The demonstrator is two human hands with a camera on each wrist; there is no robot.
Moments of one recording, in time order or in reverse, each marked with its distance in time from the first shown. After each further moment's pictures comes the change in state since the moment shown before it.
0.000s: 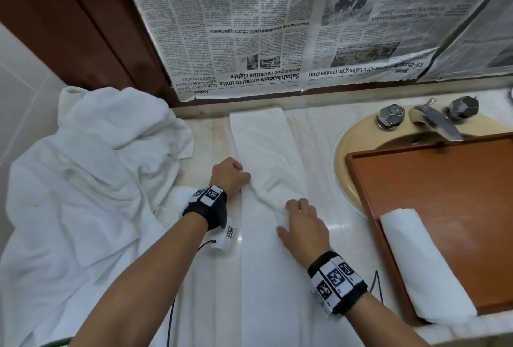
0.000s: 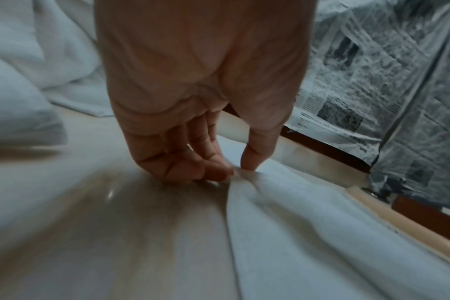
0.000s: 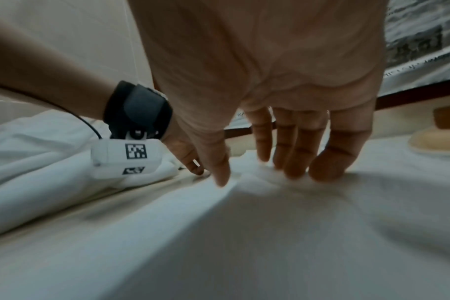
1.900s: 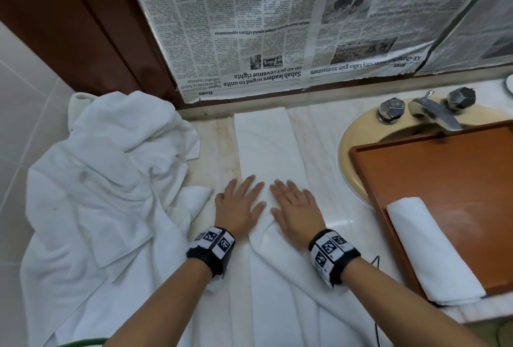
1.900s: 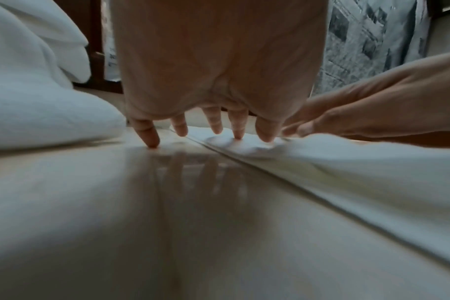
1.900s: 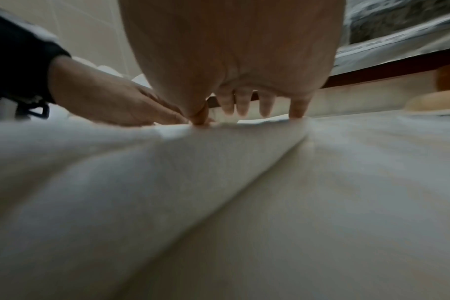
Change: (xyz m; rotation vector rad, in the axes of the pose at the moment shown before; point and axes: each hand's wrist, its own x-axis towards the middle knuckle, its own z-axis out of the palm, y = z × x) left_hand -0.075 -0.052 0.020 0.571 -0.074 0.381; right_hand 0.033 0.005 0.041 -0.080 0.030 -0.273
